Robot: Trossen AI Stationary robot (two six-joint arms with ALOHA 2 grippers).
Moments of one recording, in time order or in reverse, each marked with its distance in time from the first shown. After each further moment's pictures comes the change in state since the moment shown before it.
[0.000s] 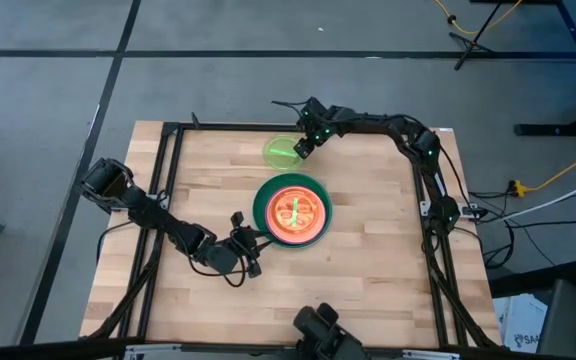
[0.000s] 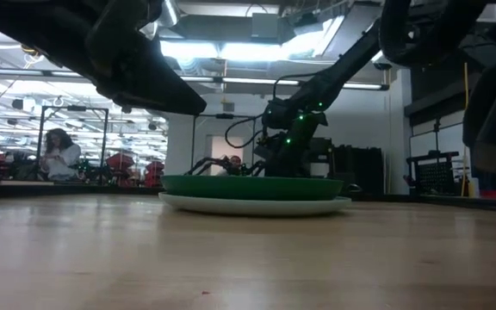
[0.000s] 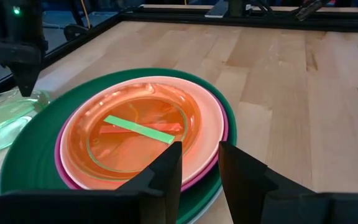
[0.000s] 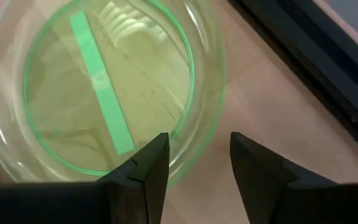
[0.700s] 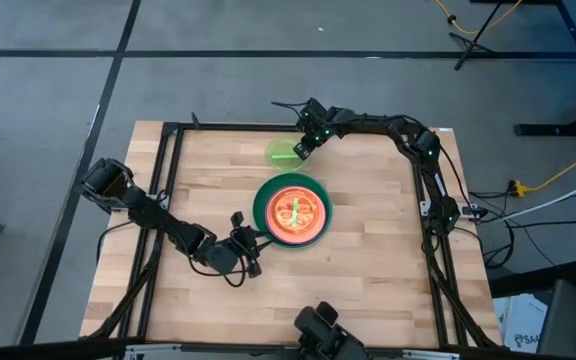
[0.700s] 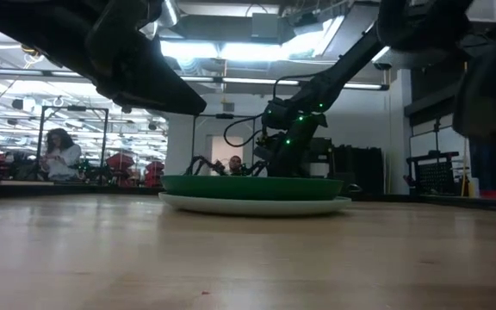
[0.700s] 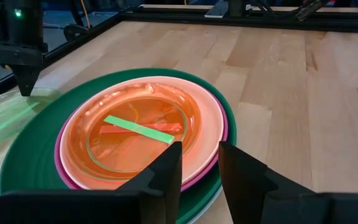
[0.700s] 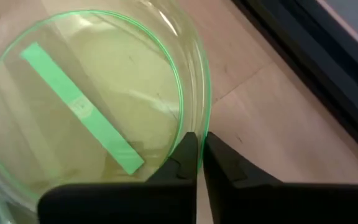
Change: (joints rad) left arm 0.000 0.000 0.000 0.000 0.000 0.000; right arm 0.003 -0.001 -0.018 0.035 0.007 -0.027
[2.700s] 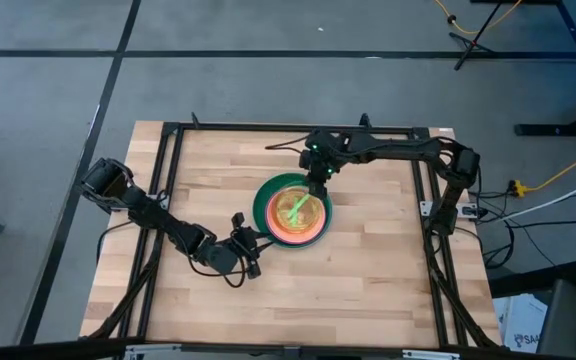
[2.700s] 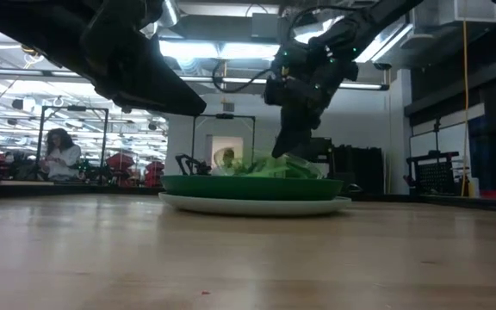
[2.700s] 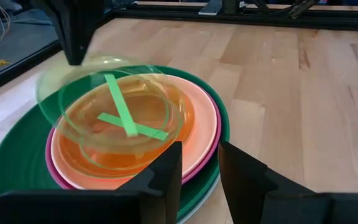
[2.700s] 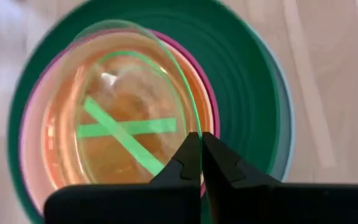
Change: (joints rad) left arm 0.000 0.000 0.000 0.000 0.027 -0.004; right arm 0.265 -0.400 -0.301 -0.060 -0.168 -0.183
